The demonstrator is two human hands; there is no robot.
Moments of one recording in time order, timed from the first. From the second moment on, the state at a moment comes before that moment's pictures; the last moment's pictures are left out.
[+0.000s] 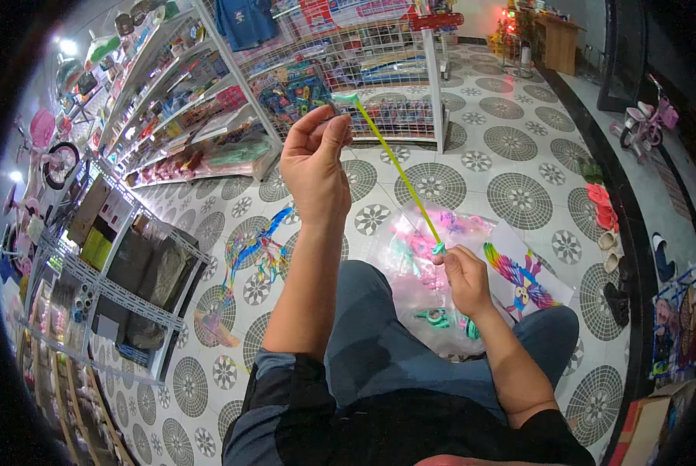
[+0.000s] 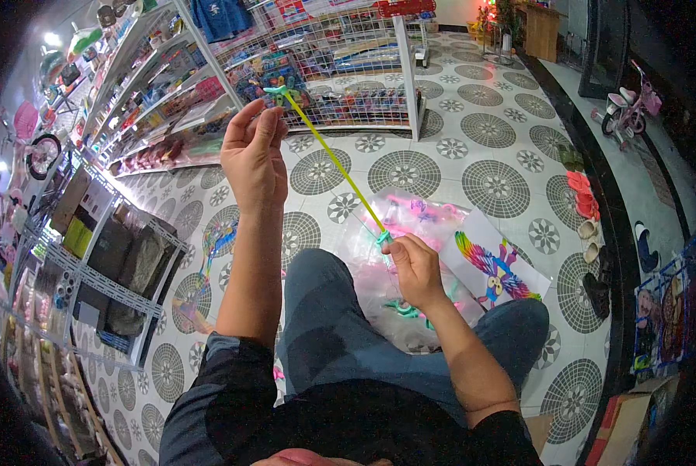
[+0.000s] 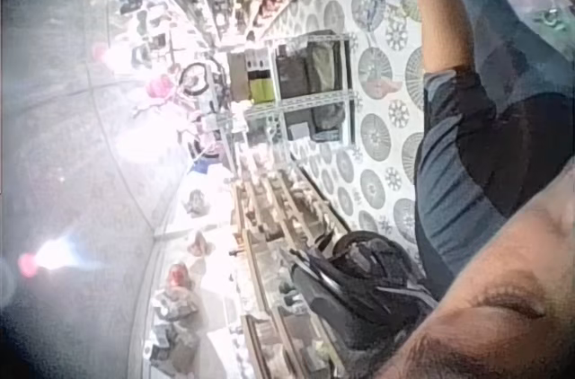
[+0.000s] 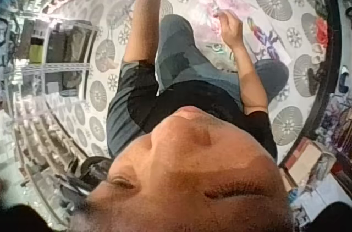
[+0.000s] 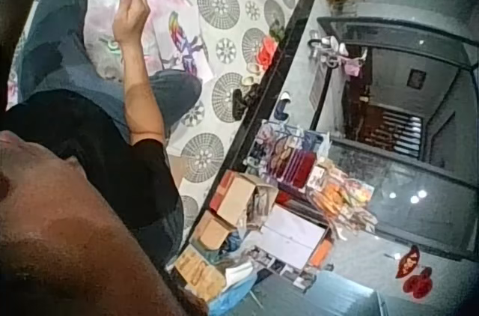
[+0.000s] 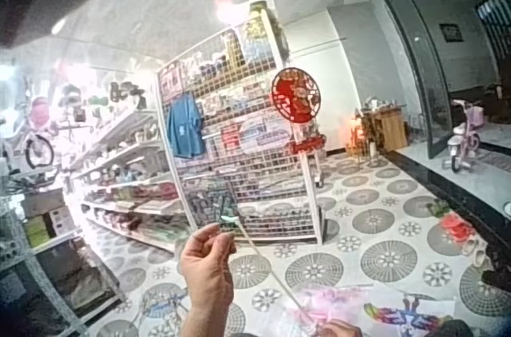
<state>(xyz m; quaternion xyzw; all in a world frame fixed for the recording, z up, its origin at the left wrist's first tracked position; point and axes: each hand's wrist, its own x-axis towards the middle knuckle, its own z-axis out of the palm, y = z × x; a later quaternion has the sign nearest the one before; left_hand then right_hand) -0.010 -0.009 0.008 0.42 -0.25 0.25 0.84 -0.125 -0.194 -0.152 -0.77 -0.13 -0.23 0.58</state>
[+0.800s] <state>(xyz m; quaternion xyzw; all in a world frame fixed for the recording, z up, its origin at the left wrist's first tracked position) -0.007 0.003 0.009 0.40 -0.29 0.25 0.83 -0.125 -0.193 -0.156 -0.78 -0.16 -0.23 0.56</state>
